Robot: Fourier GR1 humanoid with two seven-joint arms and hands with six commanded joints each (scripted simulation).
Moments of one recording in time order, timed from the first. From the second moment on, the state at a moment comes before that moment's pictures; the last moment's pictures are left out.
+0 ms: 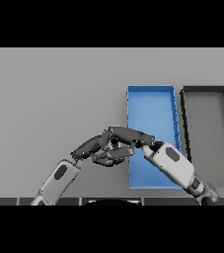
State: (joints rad) left arm -0.25 0.15 -0.52 -1.57 -0.10 -0.31 0.04; right arm -0.60 -0.32 0.55 -1.76 -0.53 0.40 0.19
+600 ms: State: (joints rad) left arm -0.22 0.15 -0.53 -1.58 -0.10 -0.33 0.08; right arm -0.92 -0.44 0.30 -1.76 -1.04 0.21 0.38
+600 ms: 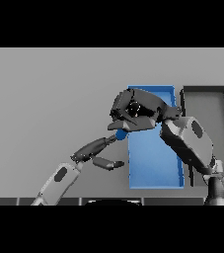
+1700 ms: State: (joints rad) left arm -0.21 0.17 -0.51 -1.60 -0.07 -0.34 0.07; right arm -0.64 -0.50 0.18 -1.36 -0.72 0.02 0.61
